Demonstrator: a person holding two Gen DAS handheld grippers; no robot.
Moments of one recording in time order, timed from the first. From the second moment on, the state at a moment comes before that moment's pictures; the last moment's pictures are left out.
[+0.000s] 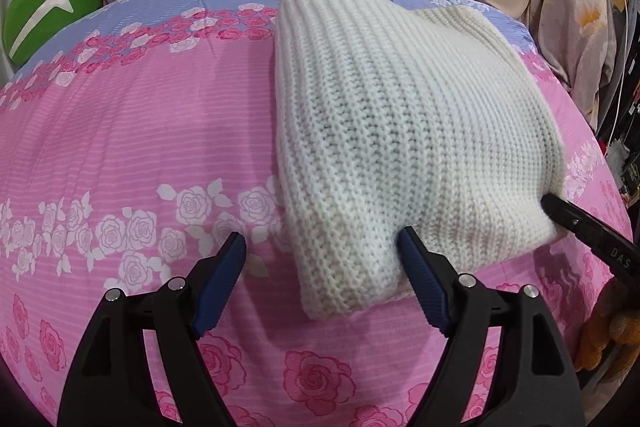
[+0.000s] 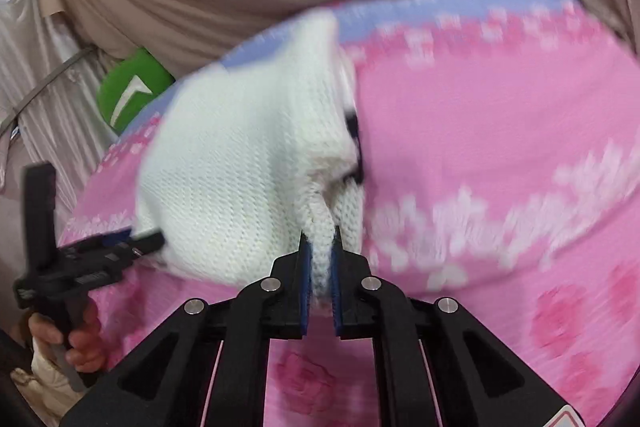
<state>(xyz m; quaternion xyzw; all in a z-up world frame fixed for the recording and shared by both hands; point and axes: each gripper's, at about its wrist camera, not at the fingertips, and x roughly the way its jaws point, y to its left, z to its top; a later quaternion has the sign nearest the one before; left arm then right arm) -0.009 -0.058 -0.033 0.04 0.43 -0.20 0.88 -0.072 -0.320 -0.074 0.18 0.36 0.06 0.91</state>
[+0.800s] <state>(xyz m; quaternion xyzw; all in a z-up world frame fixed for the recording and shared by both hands) 0.009 -0.096 0.016 0.08 0.36 -0.16 0.91 -0.021 -0.319 0.004 0.14 0.26 0.06 0.96</state>
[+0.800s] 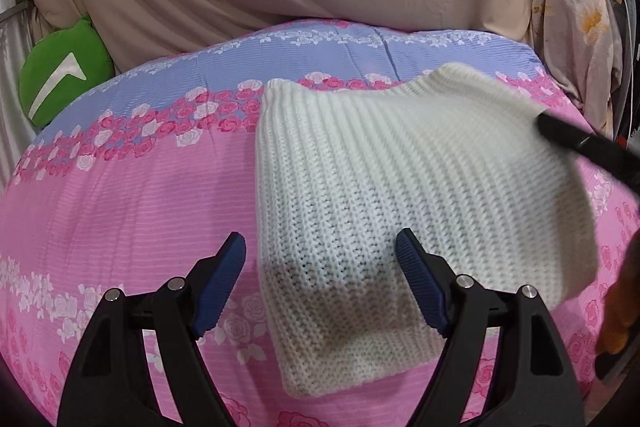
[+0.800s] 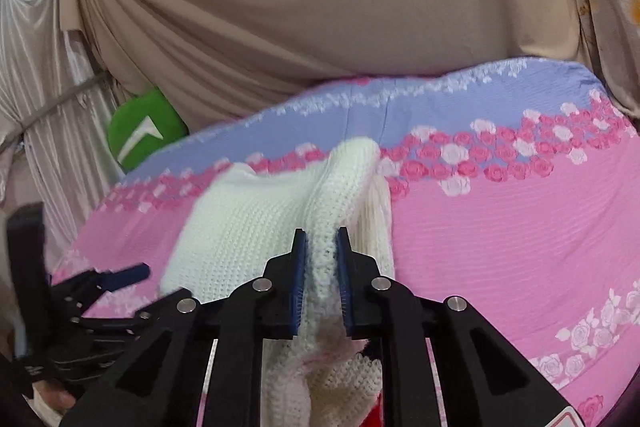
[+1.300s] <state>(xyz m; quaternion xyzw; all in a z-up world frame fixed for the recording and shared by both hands) 0.012 -0.105 0.000 0.10 0.37 -0.16 0.91 -0.059 -0.302 -0.013 0.09 0.30 0.06 0.95</state>
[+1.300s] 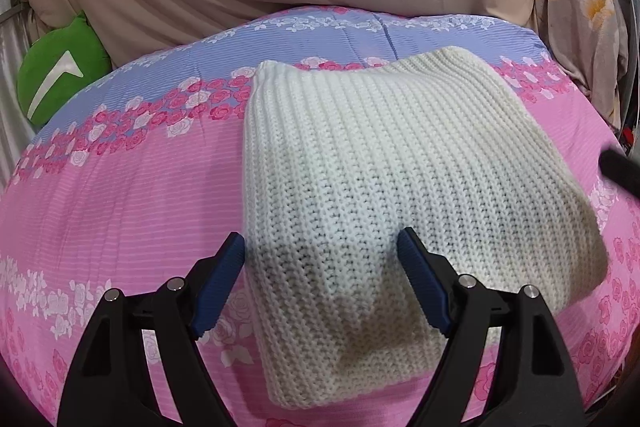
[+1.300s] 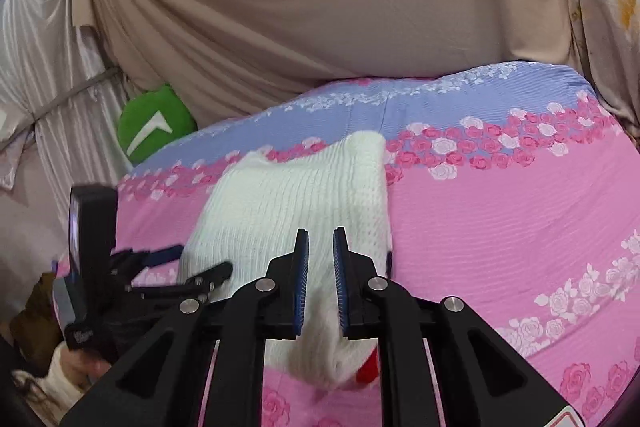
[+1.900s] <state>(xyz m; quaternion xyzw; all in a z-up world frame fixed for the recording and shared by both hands) -0.008 -0.101 -0.019 0.11 0.39 -0.16 0.90 -0.068 -0.288 -0.054 0.09 0.35 0.05 0.93</state>
